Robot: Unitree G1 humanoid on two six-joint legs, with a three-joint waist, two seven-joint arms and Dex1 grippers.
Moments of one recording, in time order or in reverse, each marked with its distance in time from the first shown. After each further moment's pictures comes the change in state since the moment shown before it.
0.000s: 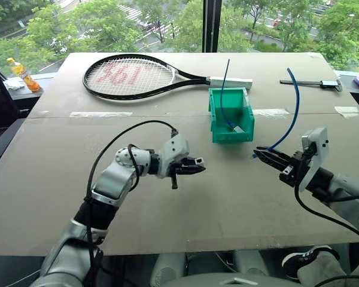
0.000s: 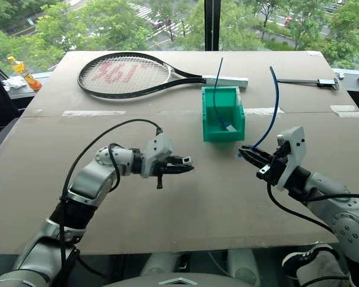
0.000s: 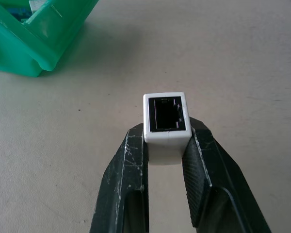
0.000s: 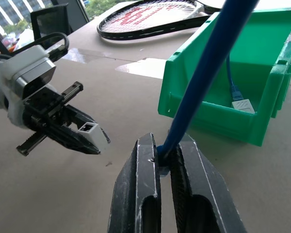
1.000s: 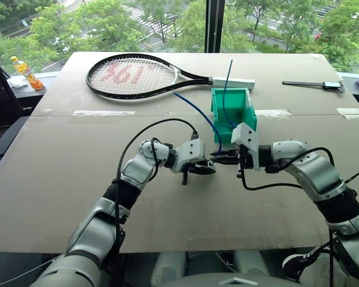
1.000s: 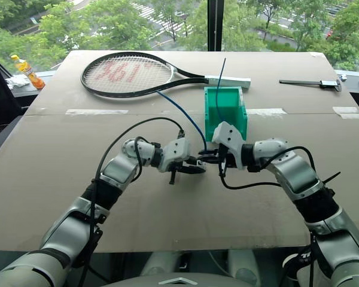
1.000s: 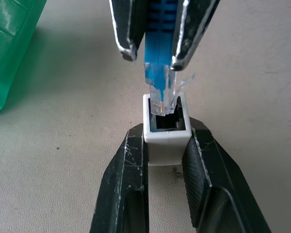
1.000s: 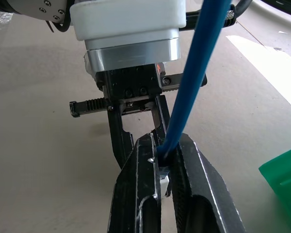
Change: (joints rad) left arm -0.109 -0.084 -0.074 0.281 0.125 -0.308 -0.115; right arm -0.508 0.129 0.537 0.483 -0.606 -0.271 0.561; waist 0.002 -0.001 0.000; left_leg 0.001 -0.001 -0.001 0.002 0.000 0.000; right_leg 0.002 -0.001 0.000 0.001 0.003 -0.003
